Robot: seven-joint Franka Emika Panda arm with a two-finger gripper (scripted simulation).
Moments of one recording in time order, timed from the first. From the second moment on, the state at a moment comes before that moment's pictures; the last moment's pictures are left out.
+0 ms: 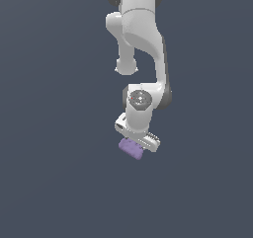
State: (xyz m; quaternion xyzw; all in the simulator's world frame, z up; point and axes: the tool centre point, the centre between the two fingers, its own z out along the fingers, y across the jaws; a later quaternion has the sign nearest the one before) arm 0.042 0.042 0.049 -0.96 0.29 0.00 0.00
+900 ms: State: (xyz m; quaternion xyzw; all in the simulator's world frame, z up) arm 0.044 0.042 0.053 -0.96 0.29 -0.01 0.00
